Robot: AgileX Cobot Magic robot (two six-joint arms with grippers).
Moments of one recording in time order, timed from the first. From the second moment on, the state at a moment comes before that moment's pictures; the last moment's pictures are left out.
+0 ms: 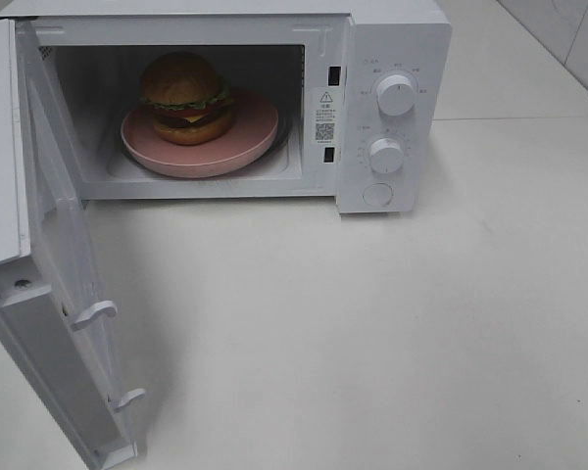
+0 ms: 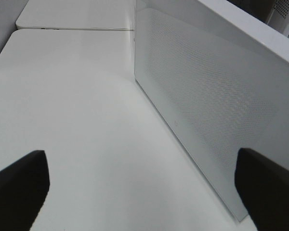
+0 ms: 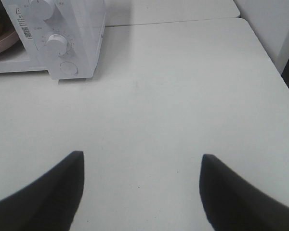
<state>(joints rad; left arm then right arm) 0.05 0.00 -0.51 -0.15 1.05 0.10 0.10 0.00 -0.51 -0.11 1.01 0.18</state>
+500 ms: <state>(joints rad) 0.05 0.02 -0.51 -0.15 1.03 0.09 0.10 0.00 -0.51 -0.11 1.01 0.18</state>
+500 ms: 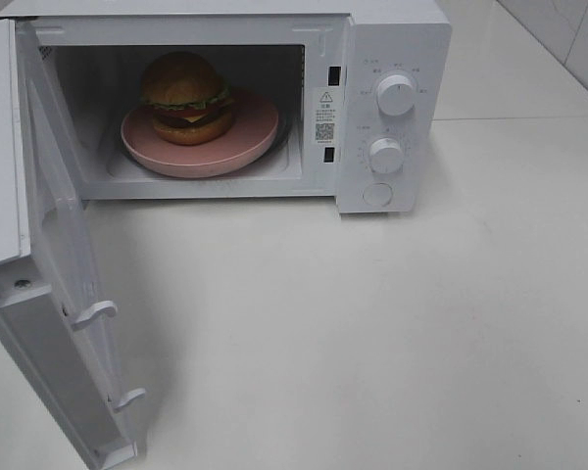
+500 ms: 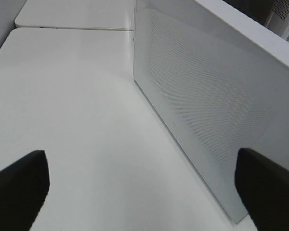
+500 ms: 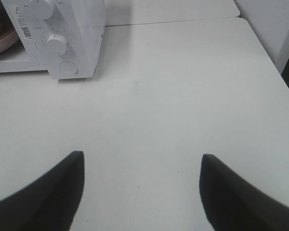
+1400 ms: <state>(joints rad) 0.05 0.60 -0.50 -0.08 0.58 0.08 0.10 0.00 -0.51 -0.11 1.01 0.18</state>
